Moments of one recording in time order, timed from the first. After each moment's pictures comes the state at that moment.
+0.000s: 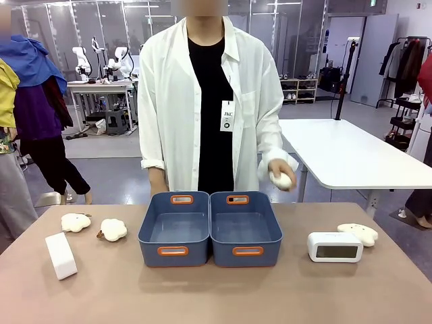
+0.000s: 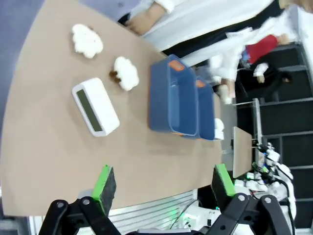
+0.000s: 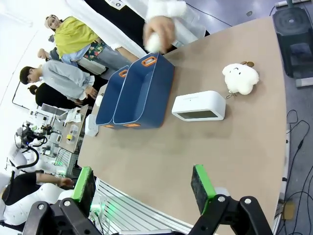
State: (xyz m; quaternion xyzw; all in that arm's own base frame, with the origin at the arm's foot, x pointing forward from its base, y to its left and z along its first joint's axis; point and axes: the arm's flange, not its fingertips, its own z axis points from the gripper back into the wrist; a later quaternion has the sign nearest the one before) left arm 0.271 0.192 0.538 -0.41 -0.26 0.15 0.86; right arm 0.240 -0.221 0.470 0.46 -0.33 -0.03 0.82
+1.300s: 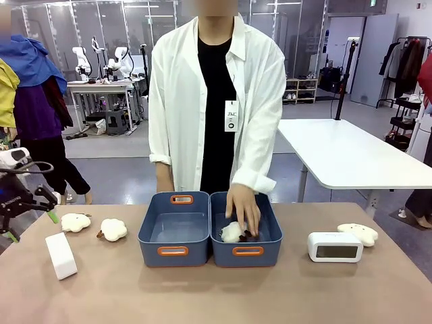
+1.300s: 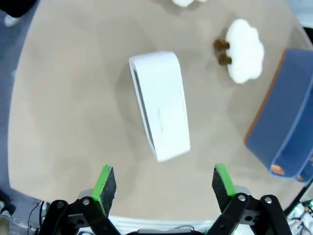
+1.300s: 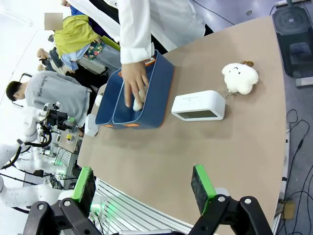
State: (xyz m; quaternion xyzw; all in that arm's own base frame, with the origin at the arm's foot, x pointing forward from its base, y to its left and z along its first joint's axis) left arm 0.436 0.061 0.426 -0.15 -0.03 0.23 0.96; right arm 0.240 -0.220 0.470 0.46 -0.33 -0.03 0.82
